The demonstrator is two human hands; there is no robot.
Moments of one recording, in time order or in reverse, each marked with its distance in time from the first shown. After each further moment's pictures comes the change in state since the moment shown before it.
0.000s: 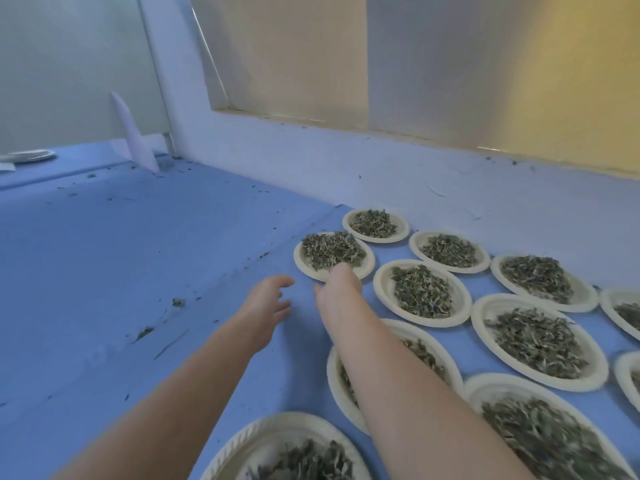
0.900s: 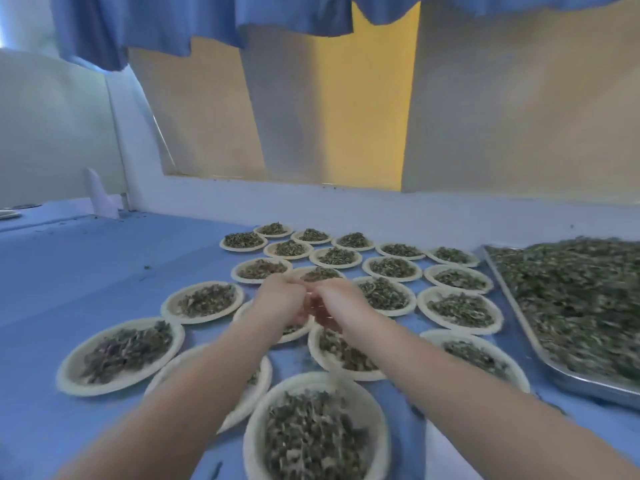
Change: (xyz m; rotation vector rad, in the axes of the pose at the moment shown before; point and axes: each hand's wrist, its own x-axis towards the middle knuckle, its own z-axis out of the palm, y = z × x) left_hand -0.437 -0.158 0.061 0.428 -0.222 0.412; right_hand -0.310 -0.050 -0.387 -0.919 -0.311 -0.529
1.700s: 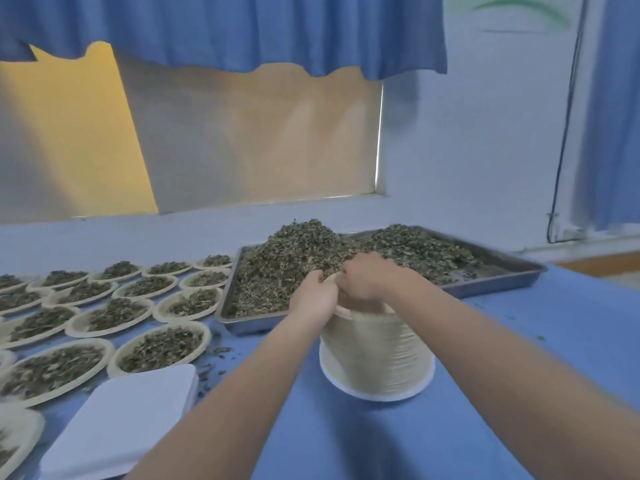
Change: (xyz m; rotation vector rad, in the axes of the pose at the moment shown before) left_hand -0.266 0.070 0.370 0.222 -0.563 0.368; right_hand -0.280 0.050 -0.405 -1.423 0.466 0.204
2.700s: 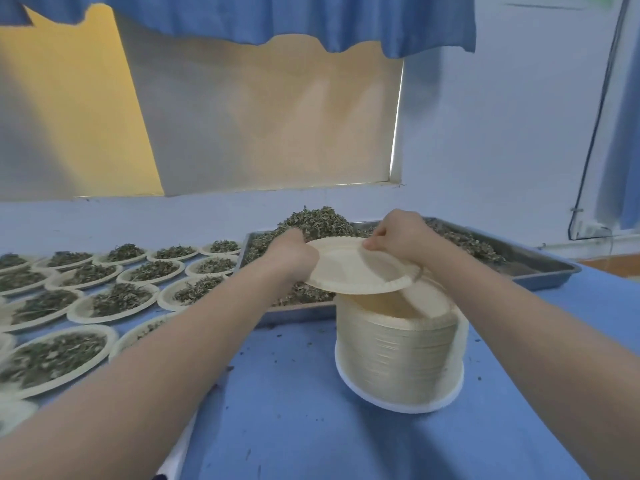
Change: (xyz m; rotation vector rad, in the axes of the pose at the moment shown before) left_hand 0.033 0.017 -0.062 0.185 0.054 0.030; right_hand 0.032 0.023 -0.024 0.432 0.198 0.076
